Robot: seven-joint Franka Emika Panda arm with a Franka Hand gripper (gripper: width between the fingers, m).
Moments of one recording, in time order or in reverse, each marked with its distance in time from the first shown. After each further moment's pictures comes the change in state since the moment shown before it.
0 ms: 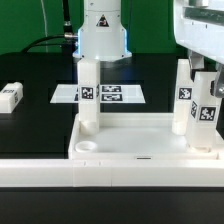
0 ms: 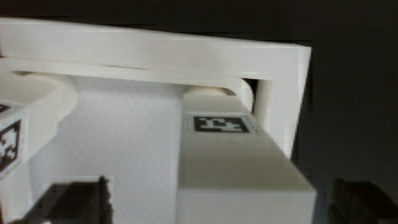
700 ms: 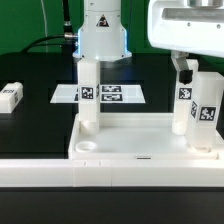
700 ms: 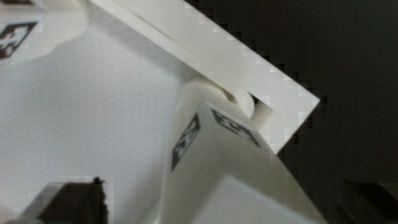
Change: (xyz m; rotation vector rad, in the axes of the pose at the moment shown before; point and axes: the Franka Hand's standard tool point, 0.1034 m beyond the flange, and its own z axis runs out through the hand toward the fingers) arm 0.001 0.000 0.000 -0.001 0.002 -0.524
